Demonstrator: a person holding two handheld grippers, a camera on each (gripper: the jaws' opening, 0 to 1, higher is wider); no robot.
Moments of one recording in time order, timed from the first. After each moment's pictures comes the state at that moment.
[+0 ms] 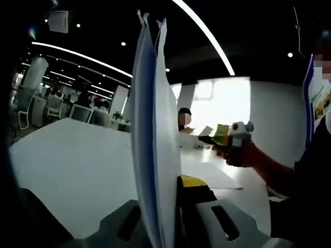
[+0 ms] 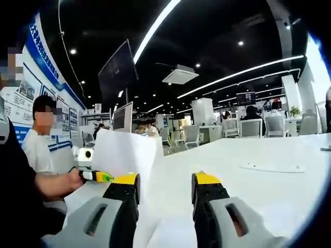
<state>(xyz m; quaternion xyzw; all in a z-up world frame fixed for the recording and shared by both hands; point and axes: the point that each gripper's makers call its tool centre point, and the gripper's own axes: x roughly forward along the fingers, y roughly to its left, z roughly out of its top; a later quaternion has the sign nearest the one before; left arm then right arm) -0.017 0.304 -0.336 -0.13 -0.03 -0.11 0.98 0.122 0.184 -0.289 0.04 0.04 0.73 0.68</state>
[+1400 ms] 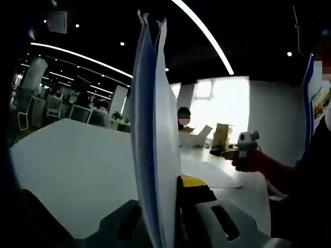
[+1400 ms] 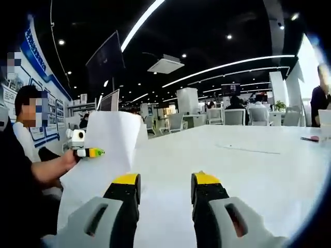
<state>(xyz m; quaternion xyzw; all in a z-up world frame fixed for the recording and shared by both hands) -0.018 0.298 -0.336 -0.13 -0.03 -0.12 0.98 0.147 0.119 -0.333 0.00 0.08 0.68 0.73</state>
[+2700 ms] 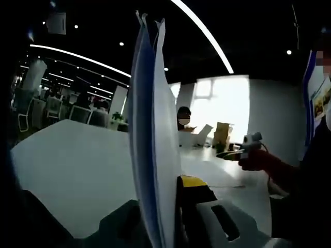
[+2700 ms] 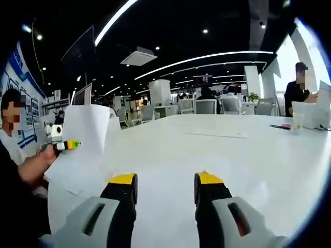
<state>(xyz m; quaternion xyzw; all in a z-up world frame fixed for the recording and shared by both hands) -0.019 0.291 -0.336 -0.12 -0.03 -0.11 0.99 0.187 0.065 -0.353 -0.02 0.12 0.58 0.80</state>
